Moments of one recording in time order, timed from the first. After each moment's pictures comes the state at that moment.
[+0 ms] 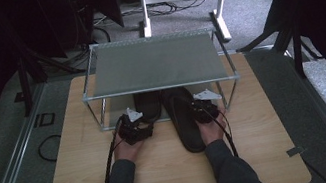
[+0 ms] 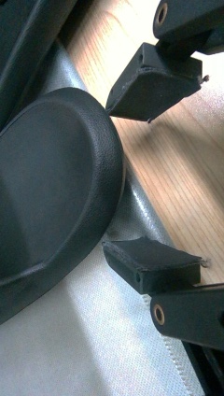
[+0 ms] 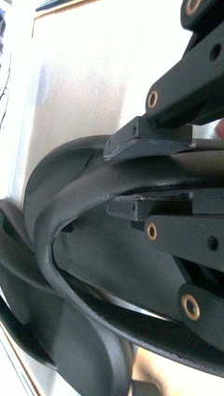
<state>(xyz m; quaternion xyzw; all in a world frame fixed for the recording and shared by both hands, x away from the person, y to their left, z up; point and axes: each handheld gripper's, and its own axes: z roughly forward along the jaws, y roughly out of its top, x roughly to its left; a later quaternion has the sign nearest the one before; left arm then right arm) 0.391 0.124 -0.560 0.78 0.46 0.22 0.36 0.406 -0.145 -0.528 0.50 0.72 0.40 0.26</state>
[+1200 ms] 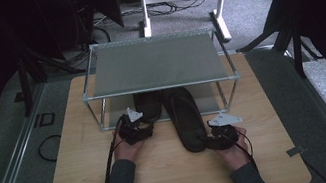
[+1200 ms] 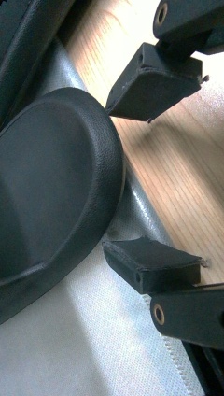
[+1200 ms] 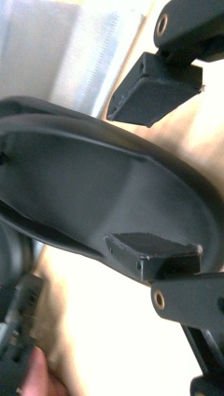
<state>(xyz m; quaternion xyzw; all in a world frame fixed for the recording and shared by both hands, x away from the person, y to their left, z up) 0.390 0.123 -0.560 0.78 0.46 0.22 0.36 0.314 -0.184 -0.524 0.41 0.79 0.40 0.21</state>
